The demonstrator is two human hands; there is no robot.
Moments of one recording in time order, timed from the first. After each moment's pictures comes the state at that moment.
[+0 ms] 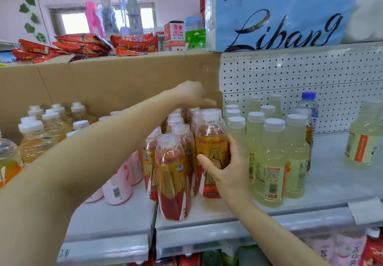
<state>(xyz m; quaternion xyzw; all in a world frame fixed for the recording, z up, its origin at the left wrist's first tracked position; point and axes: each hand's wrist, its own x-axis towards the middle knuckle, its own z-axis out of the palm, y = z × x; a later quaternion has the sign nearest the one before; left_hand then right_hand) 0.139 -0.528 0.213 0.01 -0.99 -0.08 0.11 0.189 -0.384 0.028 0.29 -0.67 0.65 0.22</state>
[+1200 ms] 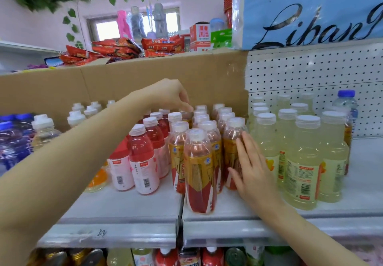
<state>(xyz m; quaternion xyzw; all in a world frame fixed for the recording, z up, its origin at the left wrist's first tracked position) 0.234 -0.604 0.224 0.06 -0.99 -0.01 0.12 0.163 -0.386 -0.009 0.37 -0.78 0.26 0.43</state>
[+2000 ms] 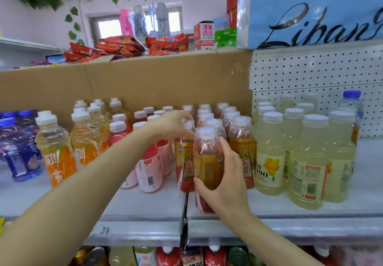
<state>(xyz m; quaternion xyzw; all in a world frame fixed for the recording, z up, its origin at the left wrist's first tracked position) 0.243 -0.610 0.152 0.10 -0.98 -0.16 0.10 0.220 -0.440 -0.009 0.37 -0.72 0.50 0.30</state>
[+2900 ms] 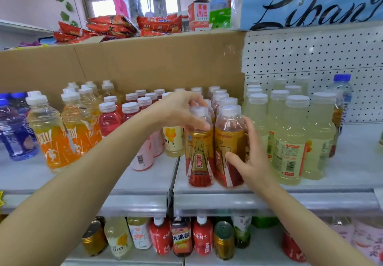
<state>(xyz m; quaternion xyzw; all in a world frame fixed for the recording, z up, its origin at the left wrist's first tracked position) 0.263 -0.551 0.150 0.03 -0.96 -0.26 0.12 0.182 -0.361 0.000 0.39 -0.71 0.56 0.17</state>
